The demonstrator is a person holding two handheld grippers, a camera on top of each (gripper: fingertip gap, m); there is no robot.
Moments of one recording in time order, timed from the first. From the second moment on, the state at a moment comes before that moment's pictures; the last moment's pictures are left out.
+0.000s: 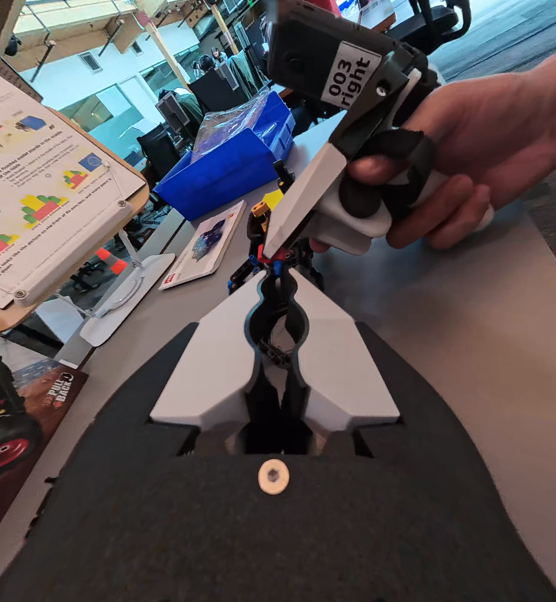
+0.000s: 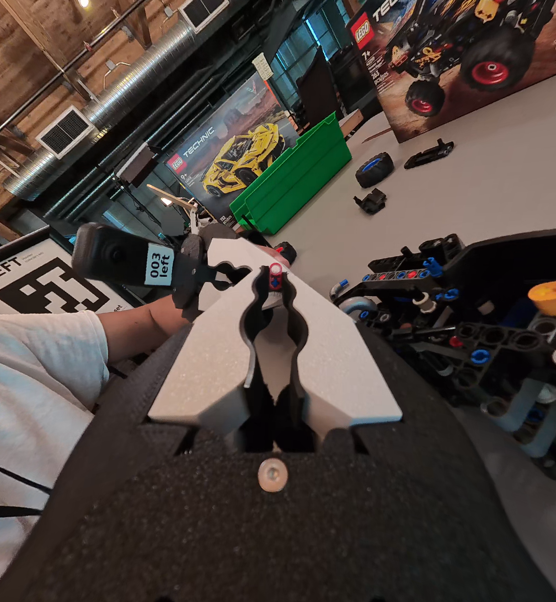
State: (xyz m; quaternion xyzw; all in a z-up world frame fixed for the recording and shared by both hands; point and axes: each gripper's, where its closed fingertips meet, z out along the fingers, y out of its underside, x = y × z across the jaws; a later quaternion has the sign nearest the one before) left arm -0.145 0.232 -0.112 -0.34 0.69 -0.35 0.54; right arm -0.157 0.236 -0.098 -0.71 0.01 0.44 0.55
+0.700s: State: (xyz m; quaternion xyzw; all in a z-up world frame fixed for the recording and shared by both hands) left arm -0.141 0.246 -0.117 -0.29 0.69 -0.14 0.65; right arm -0.151 0.239 -0.114 -0.76 0.00 0.37 0.54
